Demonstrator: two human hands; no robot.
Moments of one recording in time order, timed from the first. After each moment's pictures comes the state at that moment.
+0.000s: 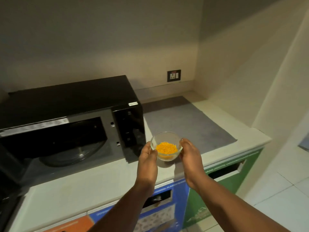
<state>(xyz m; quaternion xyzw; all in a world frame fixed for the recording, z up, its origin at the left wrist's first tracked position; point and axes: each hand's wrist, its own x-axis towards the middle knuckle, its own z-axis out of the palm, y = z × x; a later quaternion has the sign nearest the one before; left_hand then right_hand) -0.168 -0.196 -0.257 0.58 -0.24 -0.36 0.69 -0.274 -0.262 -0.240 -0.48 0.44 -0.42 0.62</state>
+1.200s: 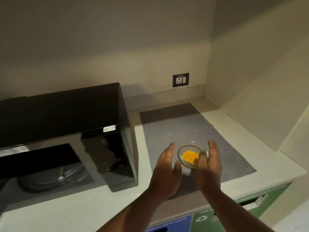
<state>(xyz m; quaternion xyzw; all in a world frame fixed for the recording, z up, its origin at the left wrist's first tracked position) -0.176 -0.331 -0.267 0.73 -0.51 -0.16 0.42 -0.285 -0.407 -0.273 -0.60 0.47 -0.49 0.42</state>
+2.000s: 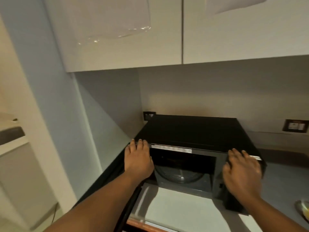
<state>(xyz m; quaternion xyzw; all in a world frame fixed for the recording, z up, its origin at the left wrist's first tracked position) 0.086 0.049 -0.098 0.96 -0.23 0.12 0.04 -0.097 -0.217 -0.146 -0.90 0.31 -0.32 0.03</state>
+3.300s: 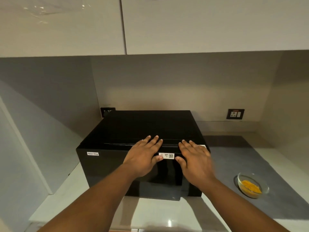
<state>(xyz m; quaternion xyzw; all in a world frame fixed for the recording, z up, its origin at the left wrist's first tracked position) 0.059 -0.091 -0.121 0.83 -0.55 0.11 0.07 -0.111 -0.248 -0.143 -0.93 0.25 -0.26 0.00</state>
